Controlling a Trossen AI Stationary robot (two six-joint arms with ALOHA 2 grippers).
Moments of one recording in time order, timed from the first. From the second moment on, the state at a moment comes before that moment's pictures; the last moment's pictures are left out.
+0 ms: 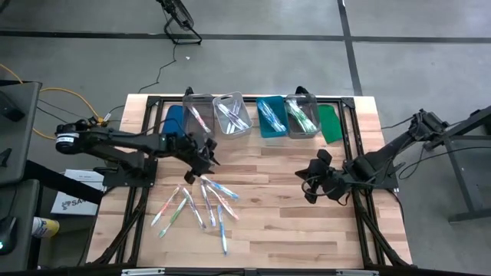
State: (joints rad) left arm 0.12 1.16 0.59 -0.16 0.21 0.75; right arm 0.54 1.05 0.72 -0.49 0.68 0.74
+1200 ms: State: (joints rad) left arm 0.01 1.39 0.61 -0.25 0.17 0.60; right arm 0.54 1.05 0.72 -0.49 0.68 0.74
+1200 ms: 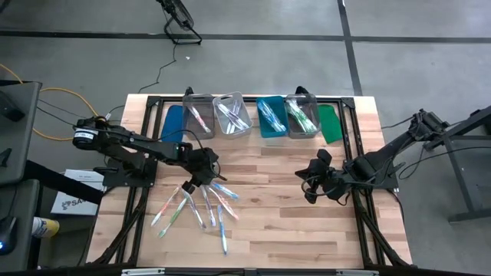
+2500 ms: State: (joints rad) left arm 0.01 1.44 0.66 -0.29 0.07 0.68; right arm 0.54 1.05 0.72 -0.49 0.68 0.74
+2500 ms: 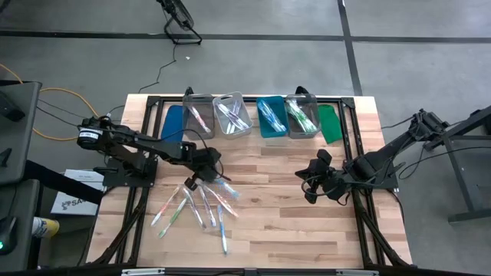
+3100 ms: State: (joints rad) left arm 0.01 1.44 0.88 -0.27 -0.15 0.89; right arm 0.51 1.18 0.72 -0.39 0.70 0.71
